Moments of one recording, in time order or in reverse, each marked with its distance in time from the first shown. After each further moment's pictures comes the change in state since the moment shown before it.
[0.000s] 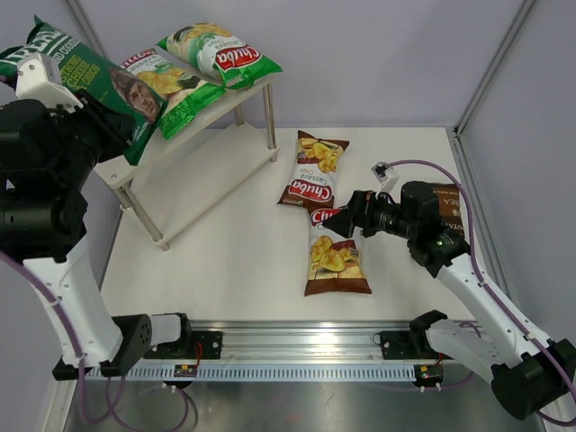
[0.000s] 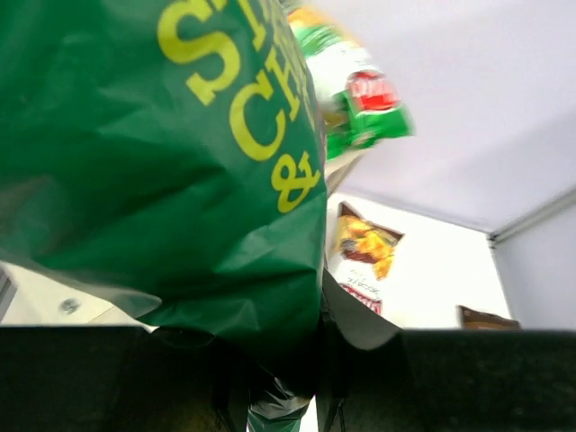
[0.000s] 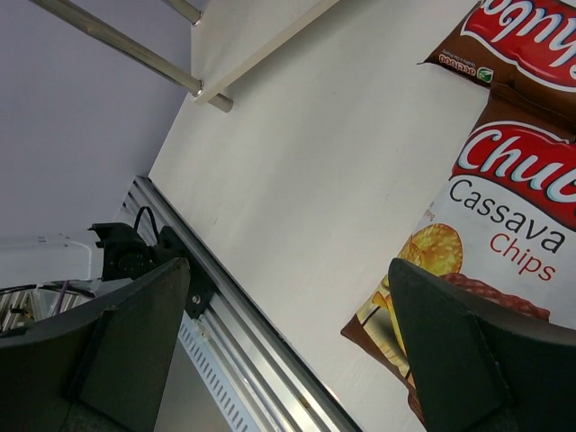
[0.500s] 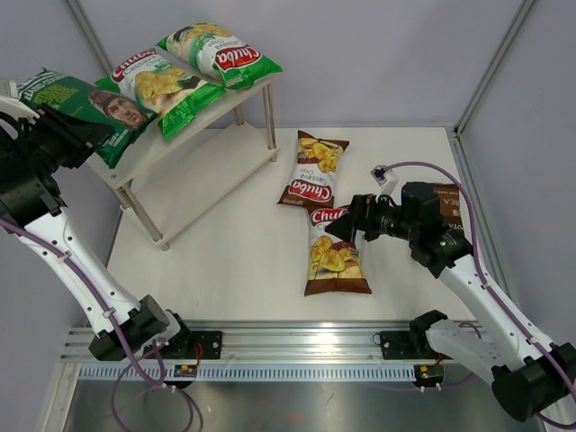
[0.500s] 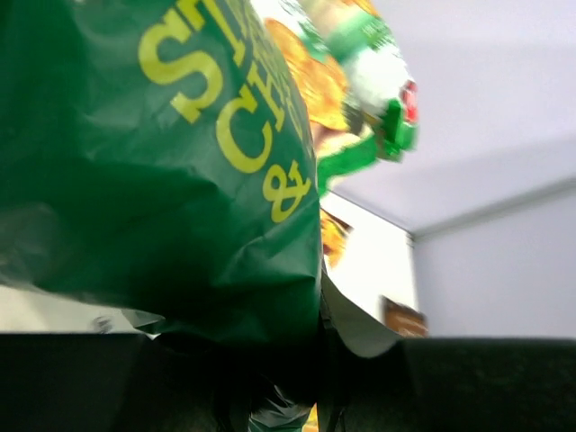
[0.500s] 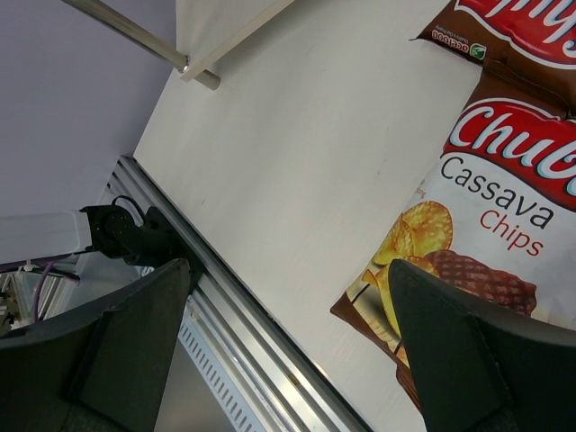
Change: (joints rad) left arm 0.697 0.014 -0.359 0.203 0.792 -0.134; right arm 0.000 -0.017 0.019 -0.095 -0.004 -0.063
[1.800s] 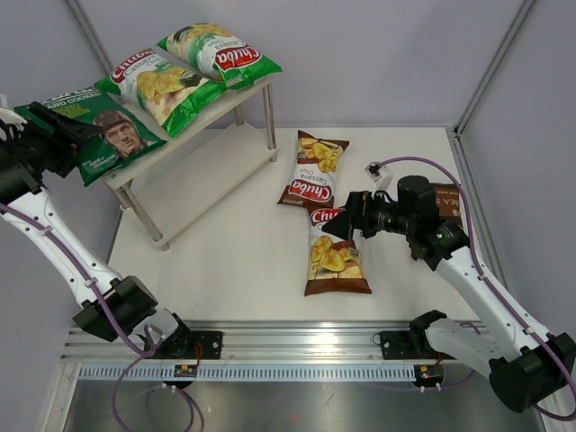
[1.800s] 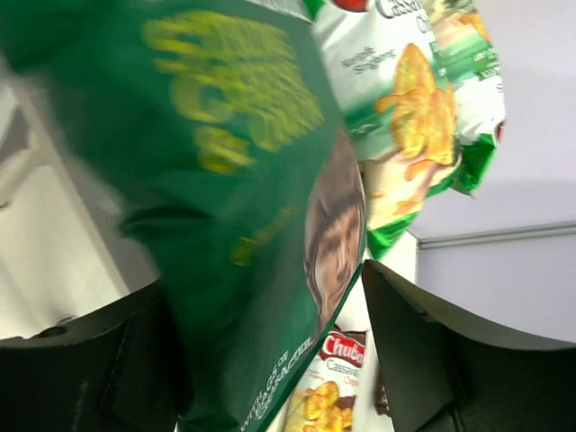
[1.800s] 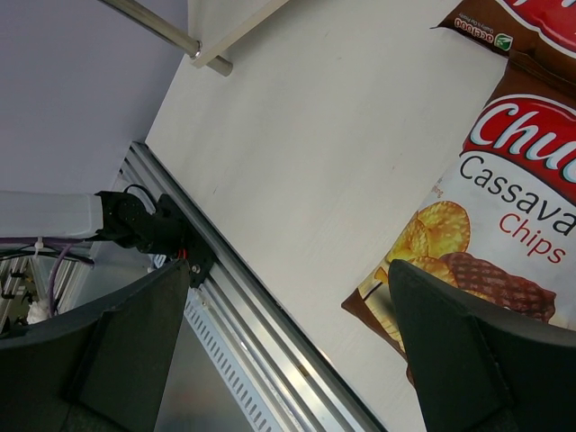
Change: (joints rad) left arm 0.094 0.129 -0.063 0.004 0.038 0.018; right arm 0.000 0.059 0.054 -0.032 -0.048 -0.006
